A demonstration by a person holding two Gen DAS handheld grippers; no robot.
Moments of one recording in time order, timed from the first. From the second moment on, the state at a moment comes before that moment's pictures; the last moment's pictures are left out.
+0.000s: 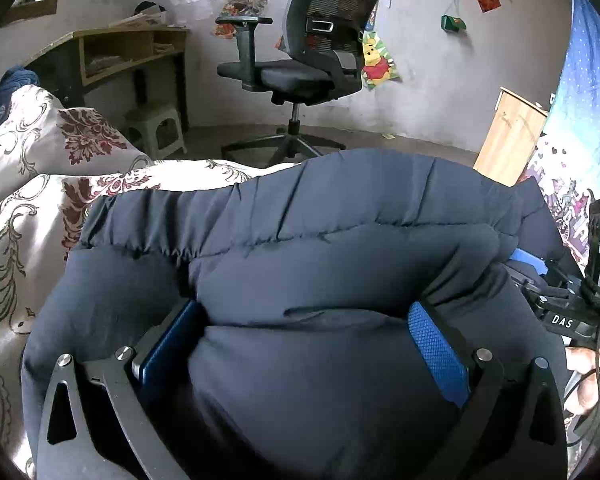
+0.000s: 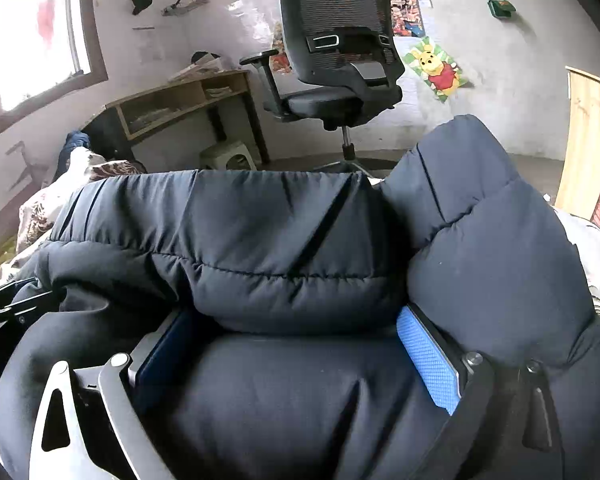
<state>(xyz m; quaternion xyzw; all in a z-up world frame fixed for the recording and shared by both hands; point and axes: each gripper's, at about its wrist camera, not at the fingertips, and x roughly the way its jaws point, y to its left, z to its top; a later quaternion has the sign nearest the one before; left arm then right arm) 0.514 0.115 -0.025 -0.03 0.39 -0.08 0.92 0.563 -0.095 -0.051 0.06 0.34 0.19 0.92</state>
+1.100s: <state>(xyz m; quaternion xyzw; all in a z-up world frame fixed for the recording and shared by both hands) 0.447 0.148 0.021 -0.05 0.28 0.02 0.96 0.504 -0.120 -0.006 0.02 0.31 0.13 0.94</state>
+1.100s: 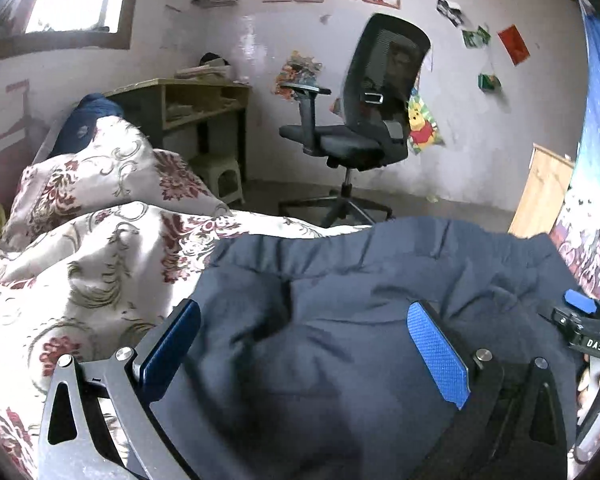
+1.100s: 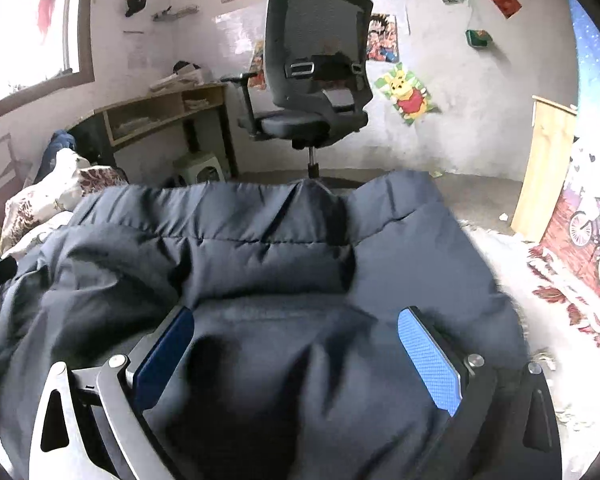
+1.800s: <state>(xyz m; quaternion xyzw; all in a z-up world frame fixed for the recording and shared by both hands) 0.424 0.207 -0.010 -0.13 0.41 -0.04 0.90 0.499 -0.209 0.005 0.03 0.33 0.07 0.94</state>
